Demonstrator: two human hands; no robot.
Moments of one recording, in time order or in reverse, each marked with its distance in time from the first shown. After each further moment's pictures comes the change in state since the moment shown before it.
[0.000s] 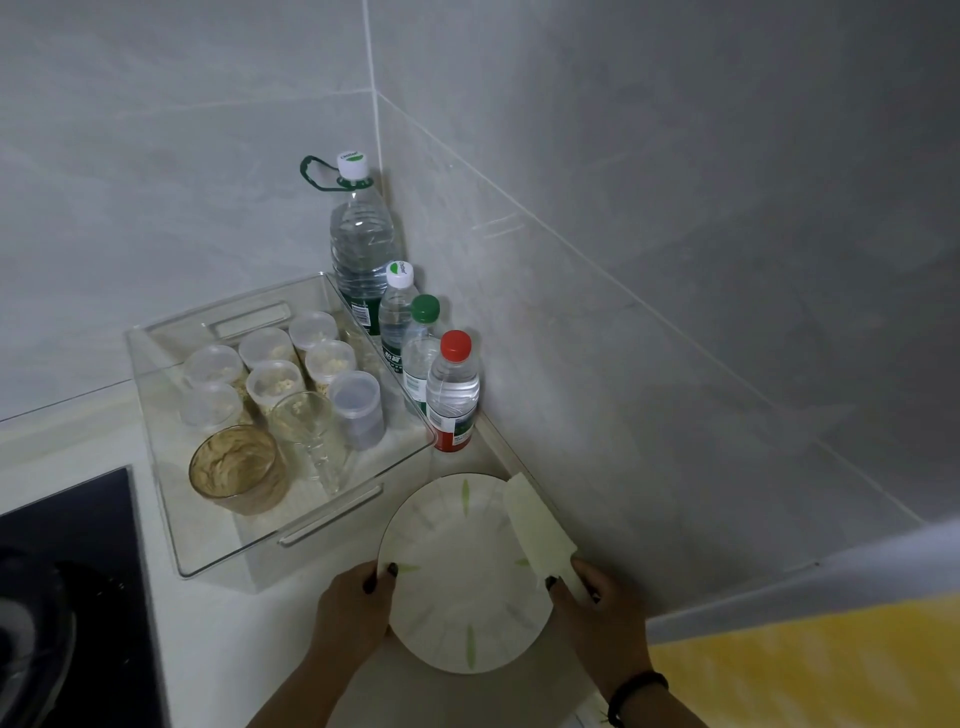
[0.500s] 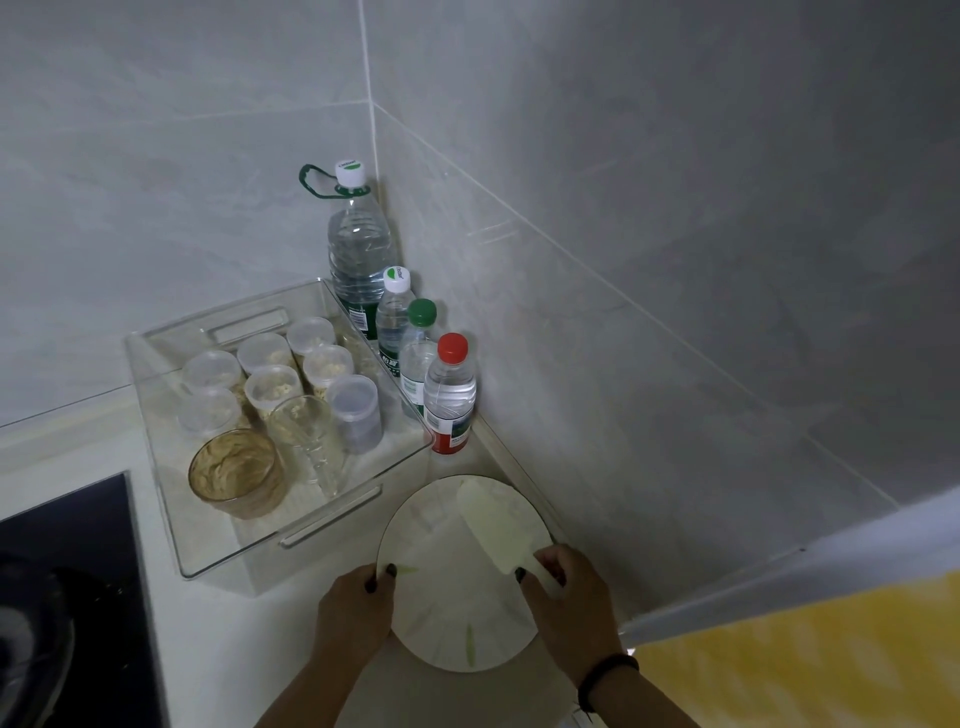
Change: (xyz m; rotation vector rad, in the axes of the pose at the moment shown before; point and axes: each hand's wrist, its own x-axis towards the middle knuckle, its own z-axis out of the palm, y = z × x) left_hand 0.003 -0.001 0.004 0.114 0.021 0.005; right_hand -0.011 -0.027 0.011 -0.072 -0.026 -0.193
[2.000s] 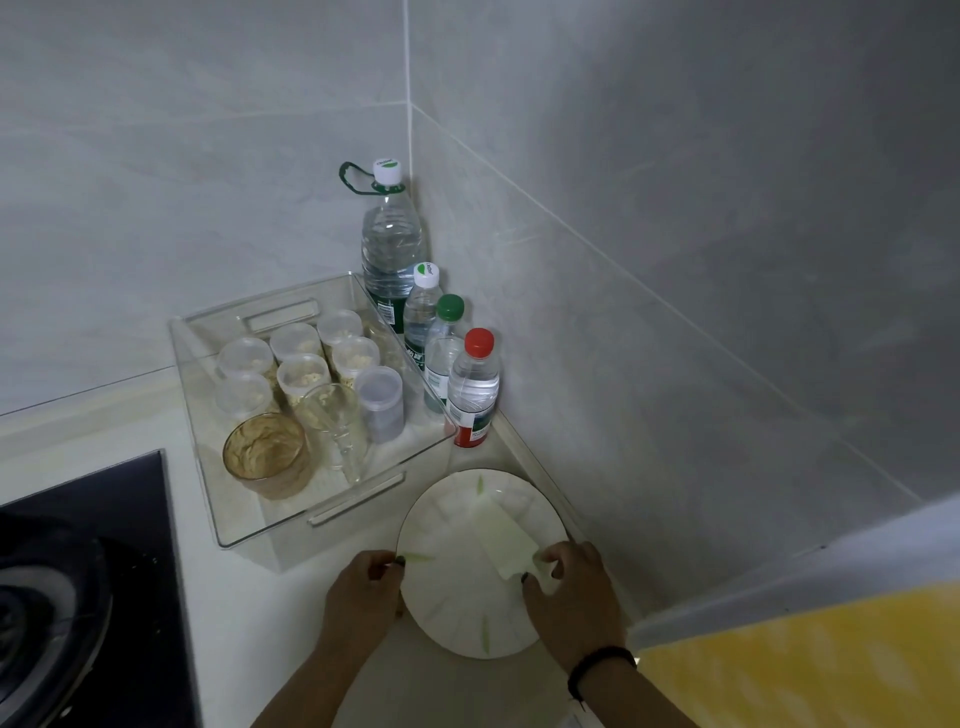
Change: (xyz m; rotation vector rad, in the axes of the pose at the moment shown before) left_hand -0.019 -0.003 -0.012 -0.335 0.050 -0.081; right_hand -0.008 -0.016 0.004 -0.282 -0.025 -0.017
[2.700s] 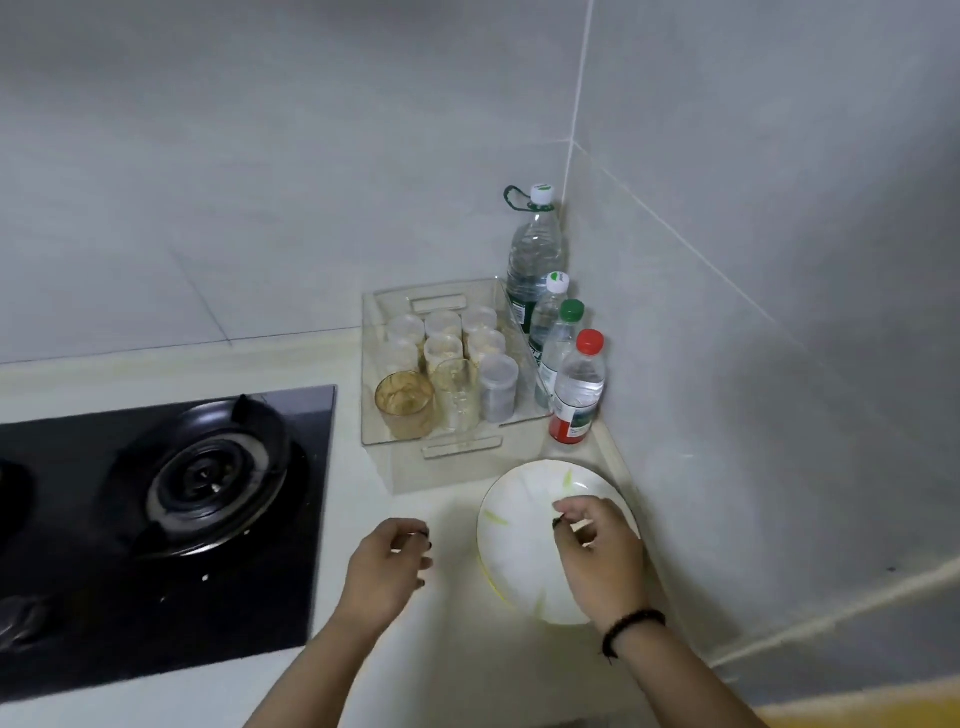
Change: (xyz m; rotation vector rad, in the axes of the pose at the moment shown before) left_hand -0.102 0.000 -0.038 -0.295 0.272 0.010; right_hand -0.007 -0.034 -0.009 0.481 -0.078 -0.370
